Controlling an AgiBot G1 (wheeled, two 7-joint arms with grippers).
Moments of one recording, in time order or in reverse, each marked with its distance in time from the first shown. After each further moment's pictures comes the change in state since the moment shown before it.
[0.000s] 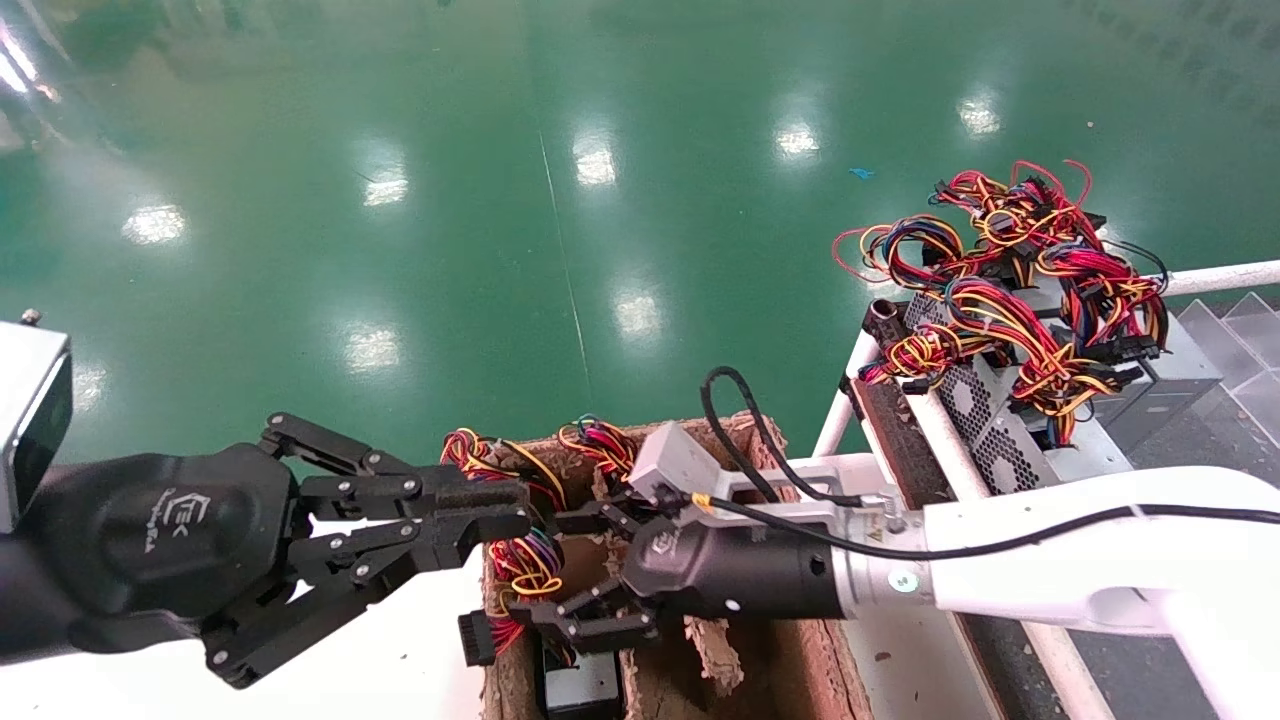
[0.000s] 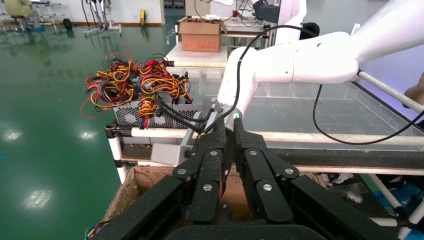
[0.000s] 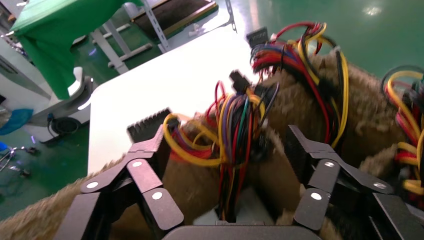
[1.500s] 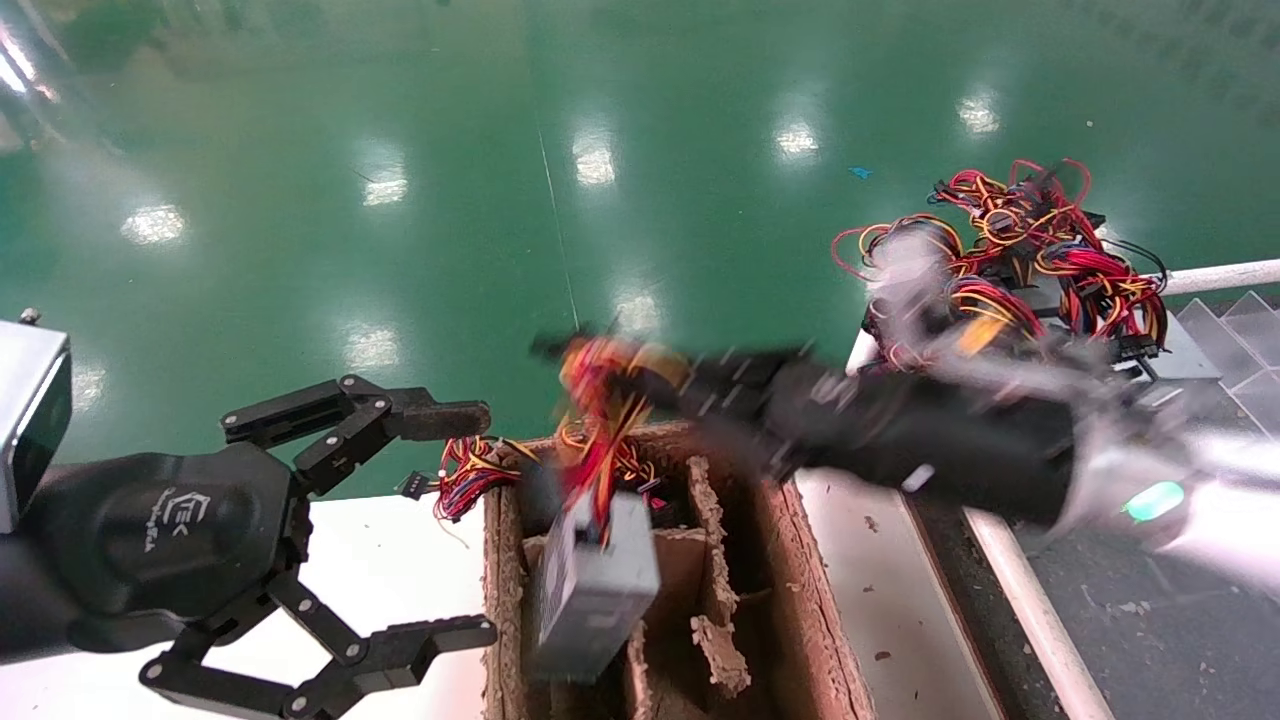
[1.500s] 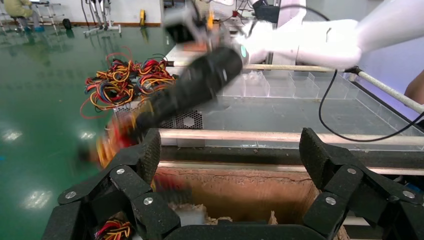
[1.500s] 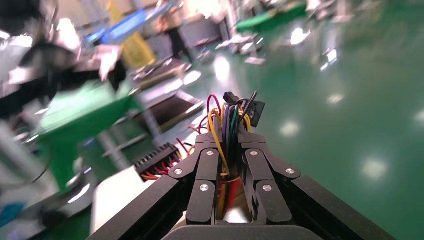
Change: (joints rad) left arm 0.000 0.000 0.001 0.000 0.000 0.000 0.000; right arm 0.024 0.189 0.212 0.032 0.311 -0.101 0.018
